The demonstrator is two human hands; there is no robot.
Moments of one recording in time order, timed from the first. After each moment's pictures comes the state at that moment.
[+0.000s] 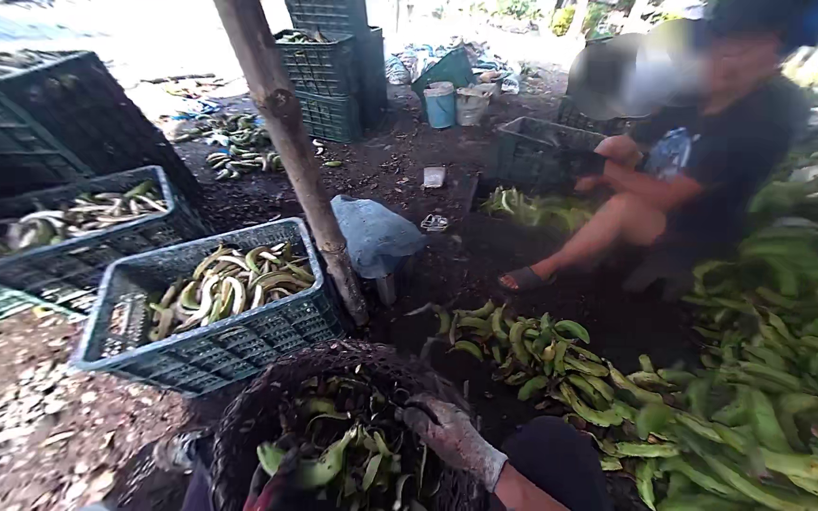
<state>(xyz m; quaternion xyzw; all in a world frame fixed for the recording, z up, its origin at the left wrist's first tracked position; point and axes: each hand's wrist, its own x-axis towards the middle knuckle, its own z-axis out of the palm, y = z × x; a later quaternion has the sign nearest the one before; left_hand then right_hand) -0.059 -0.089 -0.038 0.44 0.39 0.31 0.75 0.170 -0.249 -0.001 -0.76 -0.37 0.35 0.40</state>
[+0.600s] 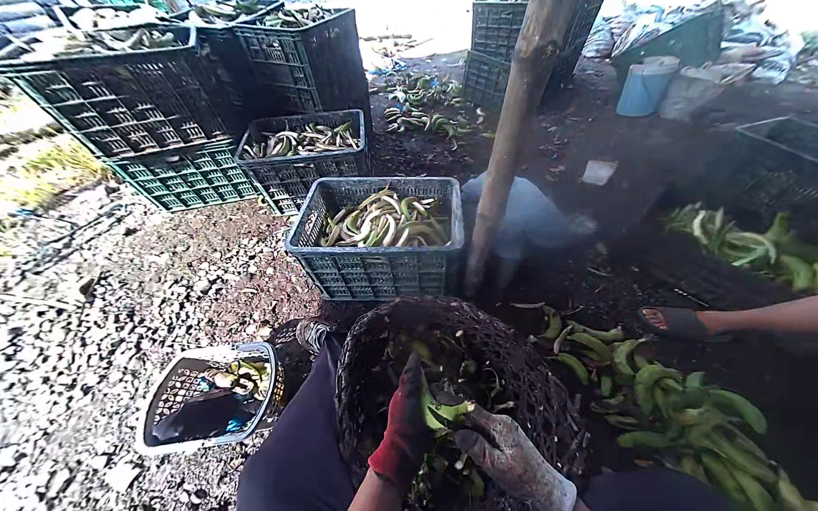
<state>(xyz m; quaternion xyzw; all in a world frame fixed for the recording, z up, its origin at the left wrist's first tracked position) -0.034 -0.098 -0.009 0.34 0.46 0.33 0.75 0.094 -0.213 0.000 -0.65 -0.56 0.36 0.36</state>
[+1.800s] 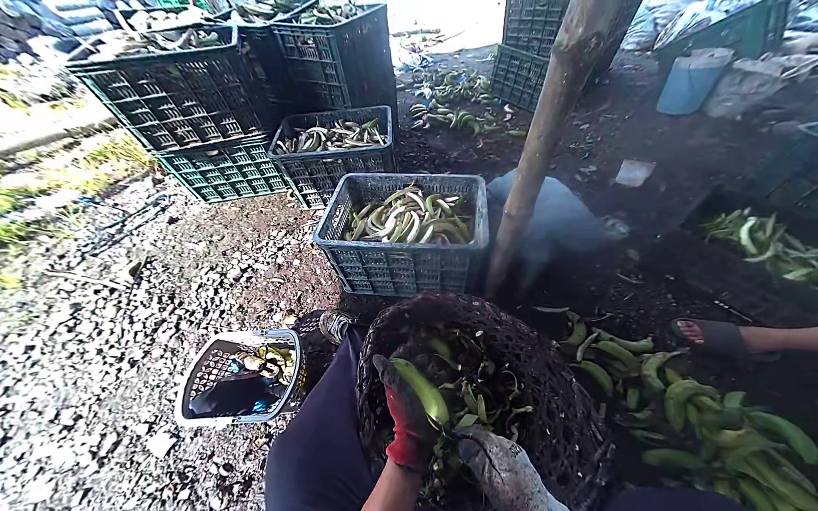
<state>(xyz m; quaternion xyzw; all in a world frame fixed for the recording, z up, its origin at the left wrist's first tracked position) -0.036 -0.077 -0.021 0.16 0.37 0.54 0.74 0.058 -0.218 -0.012 -0.69 -0.58 0.33 0.28</state>
